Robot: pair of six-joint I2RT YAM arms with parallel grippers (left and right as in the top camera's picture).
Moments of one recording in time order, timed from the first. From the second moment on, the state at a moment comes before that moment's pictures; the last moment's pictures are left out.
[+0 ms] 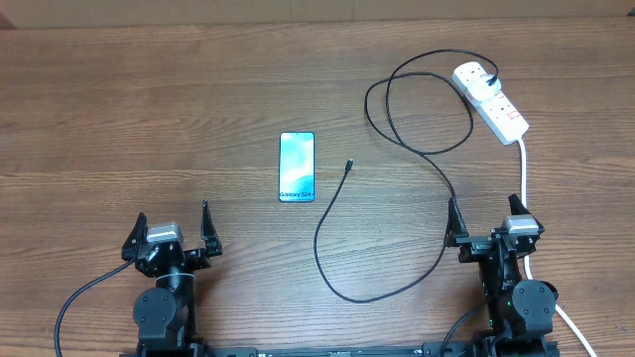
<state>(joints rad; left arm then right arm) 0.01 0.02 0.01 -0.07 -0.15 -0.02 0.05 0.01 0.02 -0.03 0.01 0.00</state>
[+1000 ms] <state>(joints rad) 0.01 0.02 0.05 0.54 0.34 -0.25 0.05 0.01 0.02 -0.03 0.01 0.00</state>
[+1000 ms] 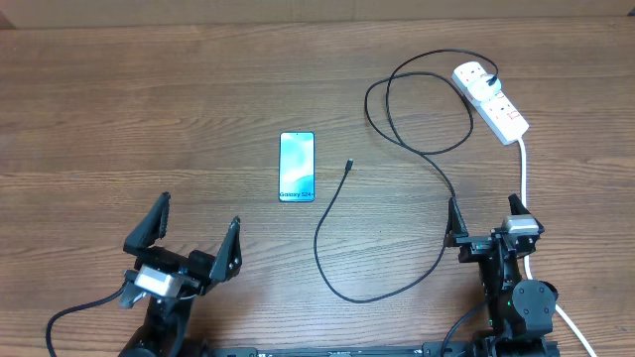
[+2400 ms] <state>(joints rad) -0.47 1.61 1.74 -1.35 0.09 -0.16 0.05 0.01 0.02 -0.03 0.01 0.00</state>
